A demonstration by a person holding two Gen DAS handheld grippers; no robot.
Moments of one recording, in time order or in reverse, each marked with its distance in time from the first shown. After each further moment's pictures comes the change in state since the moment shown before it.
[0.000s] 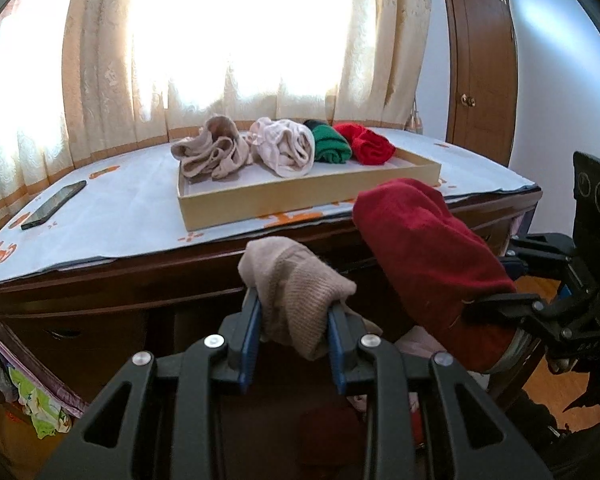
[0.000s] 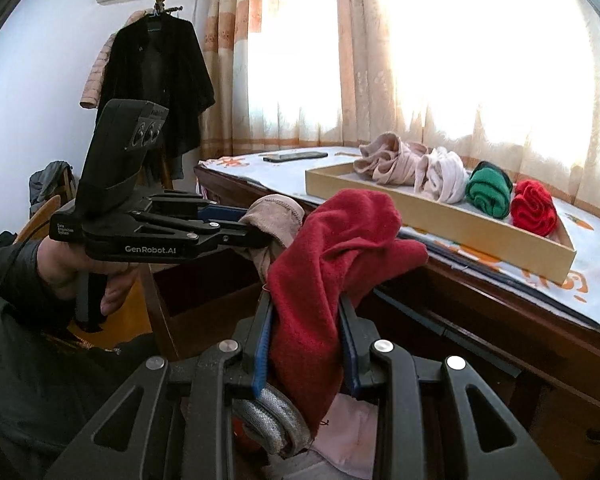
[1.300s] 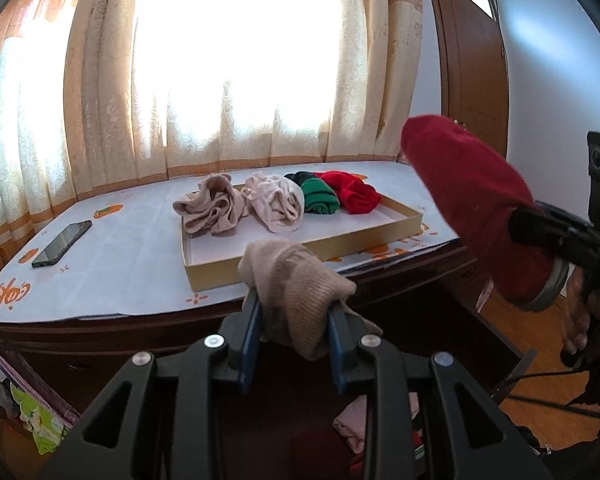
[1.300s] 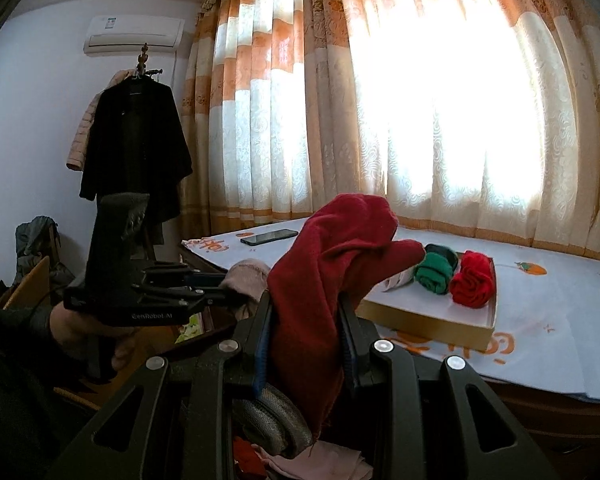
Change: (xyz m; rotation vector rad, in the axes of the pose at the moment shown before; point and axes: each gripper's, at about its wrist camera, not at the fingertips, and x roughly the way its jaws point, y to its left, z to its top) left arm -0.031 -0.007 0.033 0.016 -0.091 -0.009; right arm -0.076 -0.010 0.054 0.057 -0.208 -0.098
